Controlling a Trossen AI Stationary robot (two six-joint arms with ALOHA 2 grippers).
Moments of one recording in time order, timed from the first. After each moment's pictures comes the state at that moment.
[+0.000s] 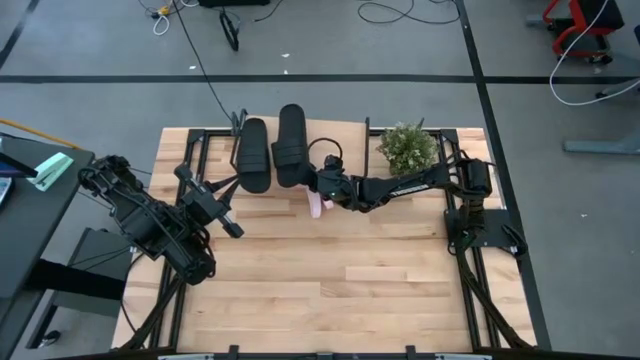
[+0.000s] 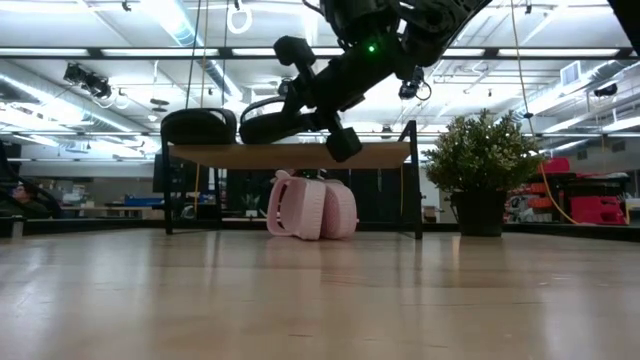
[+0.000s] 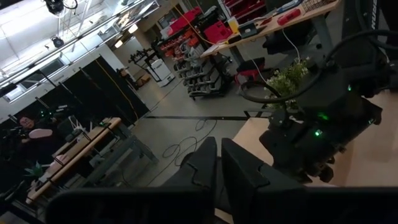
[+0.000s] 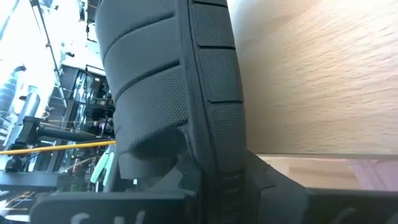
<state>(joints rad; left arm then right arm) -0.70 1.37 1.64 -1.57 -1.49 -0.79 -0.06 1.94 1.24 0.35 0.59 1.43</state>
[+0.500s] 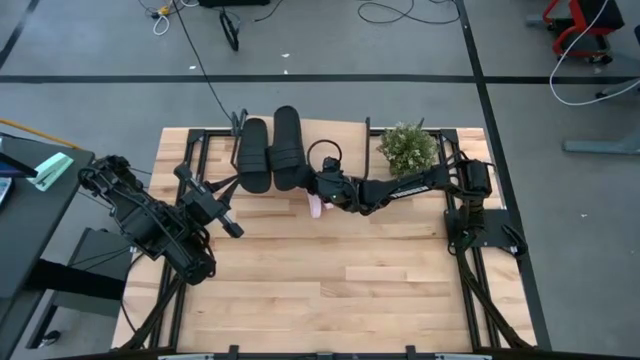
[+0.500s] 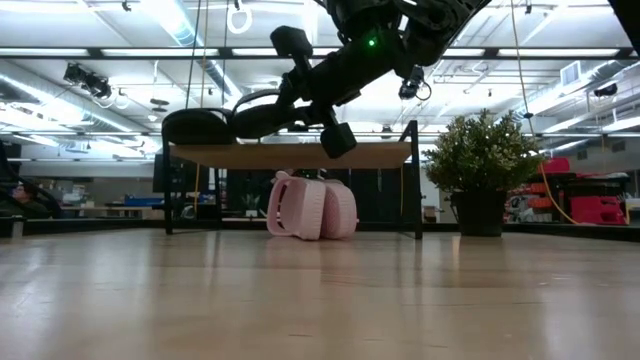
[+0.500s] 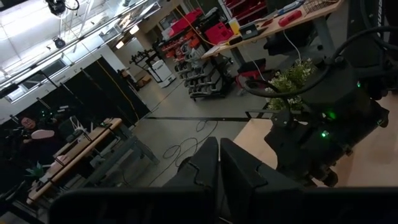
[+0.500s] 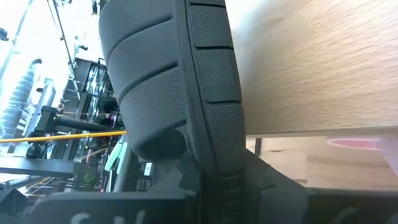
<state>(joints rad) -0.70 1.37 1.64 -1.57 -1.50 -0.80 -0.05 1.94 1.24 0.42 0.57 1.41</state>
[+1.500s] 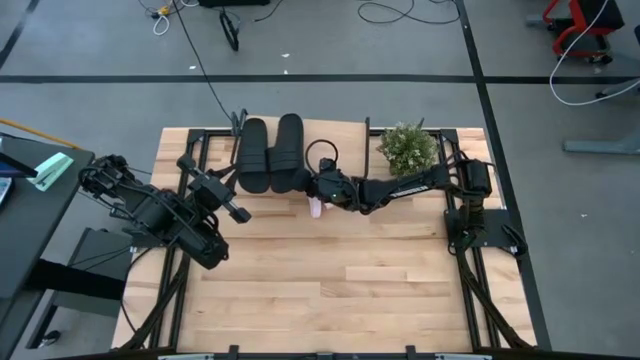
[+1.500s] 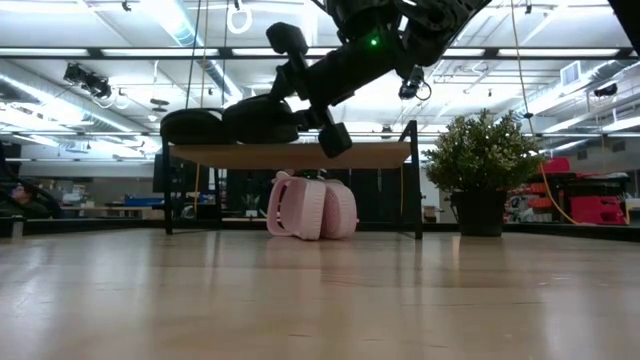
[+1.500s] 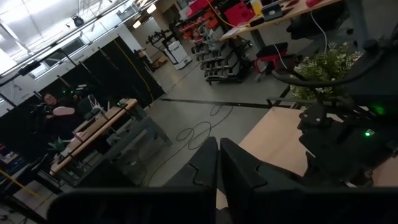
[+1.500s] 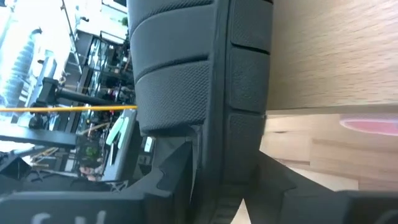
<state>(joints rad) -0.59 1.37 1.64 -1.57 -1.47 -0.80 -0.05 1.94 1.24 0.42 0.46 1.36</state>
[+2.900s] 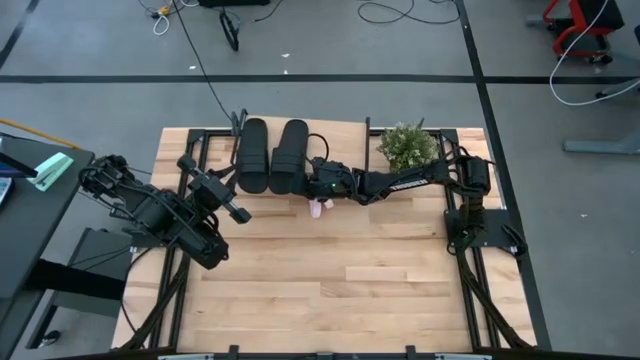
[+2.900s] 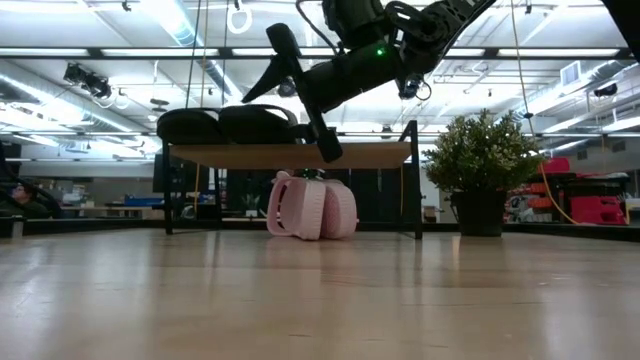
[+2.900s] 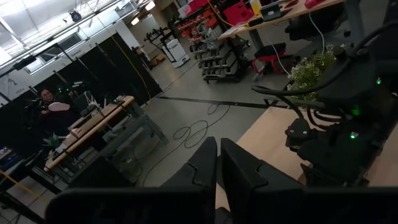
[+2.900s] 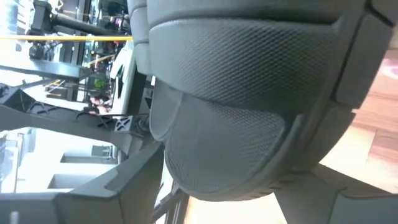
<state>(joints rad) -0.59 1.37 1.64 -1.57 -1.46 -0.83 -0.12 1.94 1.24 0.39 0.08 1.33</state>
